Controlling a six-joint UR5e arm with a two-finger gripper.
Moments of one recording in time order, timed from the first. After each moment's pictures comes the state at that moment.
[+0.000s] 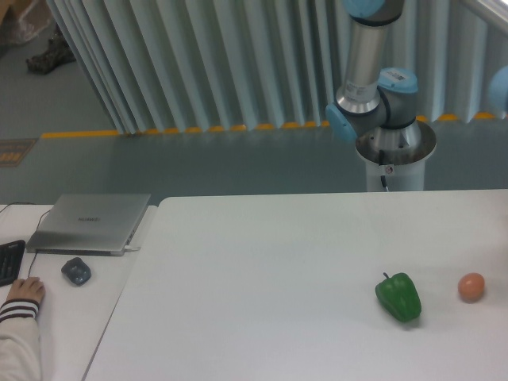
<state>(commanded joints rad) 2.60 -1.83 -1.55 -1.21 1.63 1.81</state>
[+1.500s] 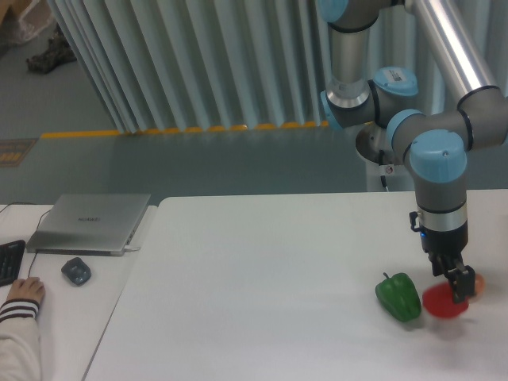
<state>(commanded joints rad) 2.40 -1.94 -1.56 -1.06 1.64 1.46</state>
